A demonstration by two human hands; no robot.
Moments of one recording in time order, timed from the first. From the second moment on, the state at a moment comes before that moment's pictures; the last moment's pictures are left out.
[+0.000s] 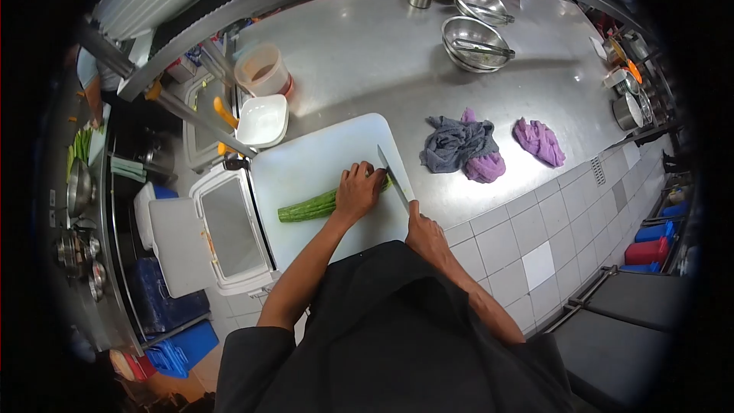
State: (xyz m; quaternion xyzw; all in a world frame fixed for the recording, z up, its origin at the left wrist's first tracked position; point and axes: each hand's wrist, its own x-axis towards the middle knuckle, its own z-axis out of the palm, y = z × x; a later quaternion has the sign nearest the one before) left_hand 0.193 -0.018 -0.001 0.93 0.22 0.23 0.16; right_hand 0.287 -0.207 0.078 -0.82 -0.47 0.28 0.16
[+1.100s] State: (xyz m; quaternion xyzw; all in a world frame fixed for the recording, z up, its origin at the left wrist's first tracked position) left_hand 0.190 -0.017 -0.003 0.93 0.23 0.24 0.15; right_hand 0.281 -0.215 0.114 -0.83 -0.42 0.32 0.17
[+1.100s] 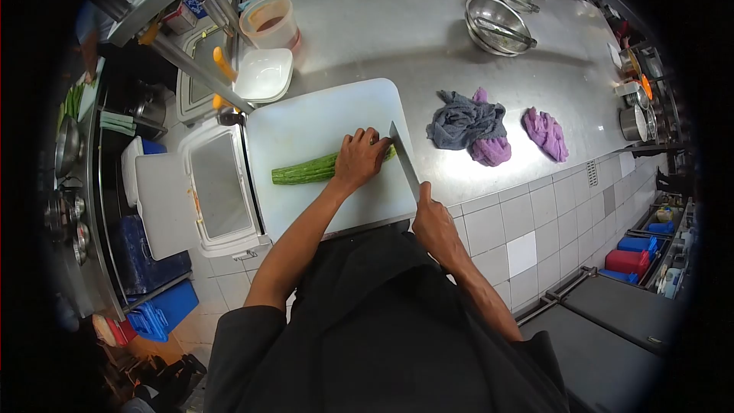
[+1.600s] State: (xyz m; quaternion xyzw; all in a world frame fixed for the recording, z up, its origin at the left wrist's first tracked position) left_hand 0.188 -0.019 -0.002 0.92 0.24 0.26 0.16; right_hand 0.275 -0.221 0.115 -0.83 -0.43 0.32 0.17
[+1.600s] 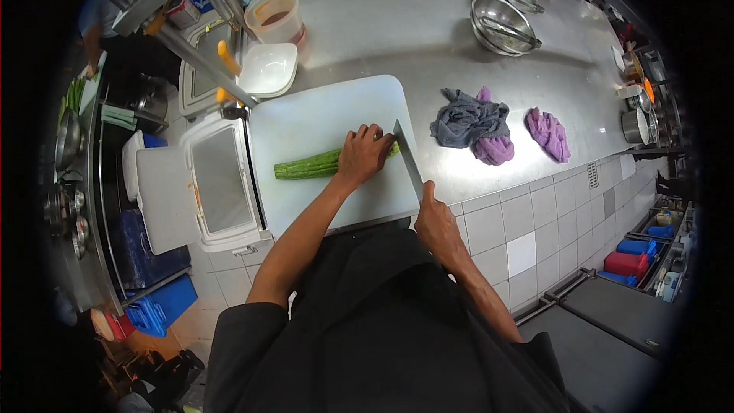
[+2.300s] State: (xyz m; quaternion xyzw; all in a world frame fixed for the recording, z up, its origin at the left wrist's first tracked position) left_hand 0.184 -0.019 -0.008 0.93 0.24 0.24 0.17; right_hand 0.281 -0.202 0.063 -0.83 -0.44 0.30 0.18
